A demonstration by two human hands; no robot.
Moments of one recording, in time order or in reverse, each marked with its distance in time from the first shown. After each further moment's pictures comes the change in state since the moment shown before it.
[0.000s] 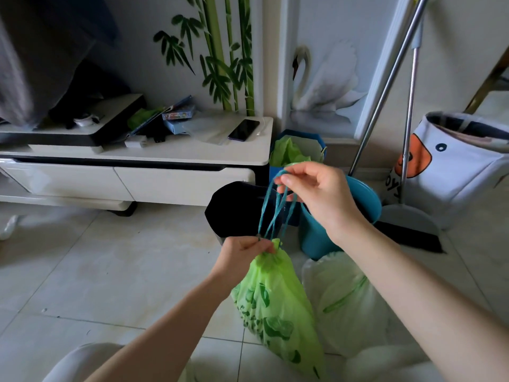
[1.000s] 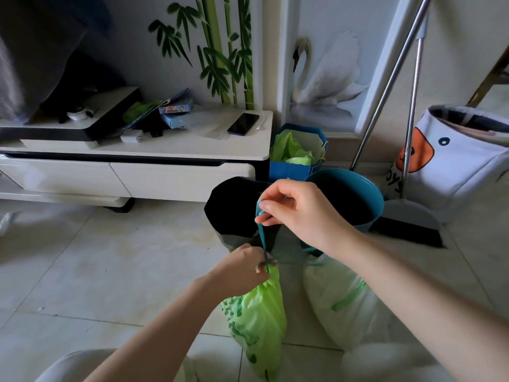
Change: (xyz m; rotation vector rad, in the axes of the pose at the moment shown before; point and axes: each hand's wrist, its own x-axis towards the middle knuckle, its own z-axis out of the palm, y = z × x) left_hand 0.009 -0.016 -0.011 0.825 -0.399 0.192; right_hand -0.016 0.008 0.021 -0.158 -0.297 -0.002
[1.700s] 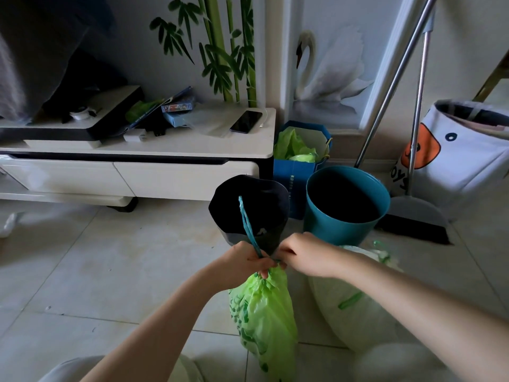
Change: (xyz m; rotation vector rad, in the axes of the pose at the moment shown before) left_hand -0.007 -0.007 -0.013 -0.471 -0.040 -0.092; right_hand -0.007 0.087 0.011 -0.713 -0.402 0.260
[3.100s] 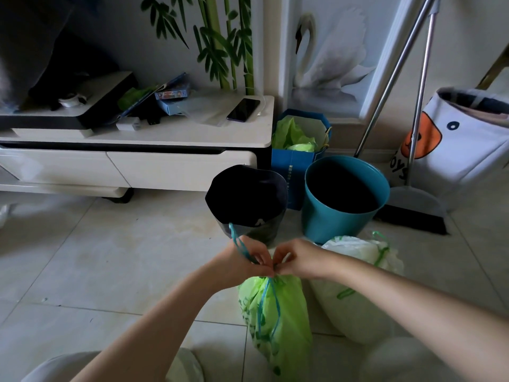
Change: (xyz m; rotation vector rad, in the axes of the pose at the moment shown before) left_hand -0.002 -0.012 0.008 0.019 0.028 0.132; right_hand -0.002 0.006 0.025 0.348 -0.096 0.070
